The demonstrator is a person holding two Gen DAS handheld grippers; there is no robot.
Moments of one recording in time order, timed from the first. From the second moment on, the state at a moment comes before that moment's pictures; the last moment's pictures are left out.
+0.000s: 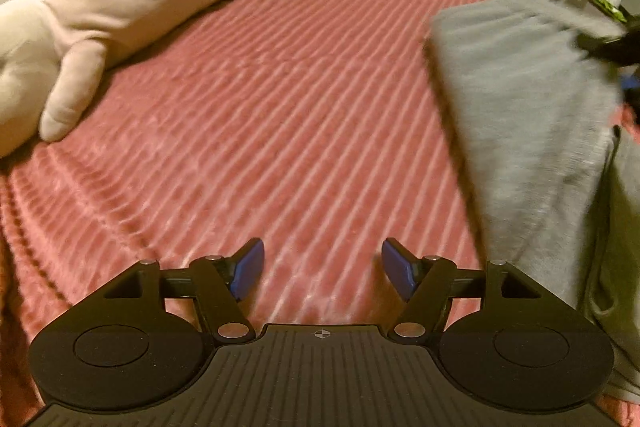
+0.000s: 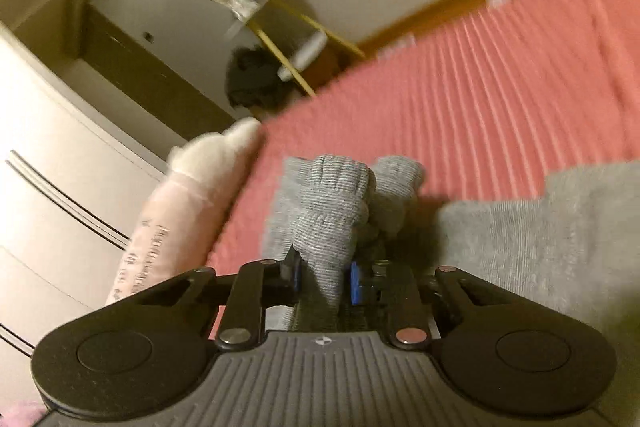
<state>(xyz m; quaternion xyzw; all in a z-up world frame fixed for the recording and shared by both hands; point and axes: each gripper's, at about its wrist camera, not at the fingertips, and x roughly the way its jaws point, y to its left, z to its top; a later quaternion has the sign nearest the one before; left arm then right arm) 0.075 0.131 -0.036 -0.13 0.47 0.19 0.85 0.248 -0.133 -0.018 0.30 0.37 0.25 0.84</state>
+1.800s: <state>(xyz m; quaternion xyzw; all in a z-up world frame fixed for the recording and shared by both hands) 0.071 0.038 -0.020 -0.08 0.49 0.09 0.86 0.059 -0.377 -0.089 0.50 0.30 -0.01 0.81</state>
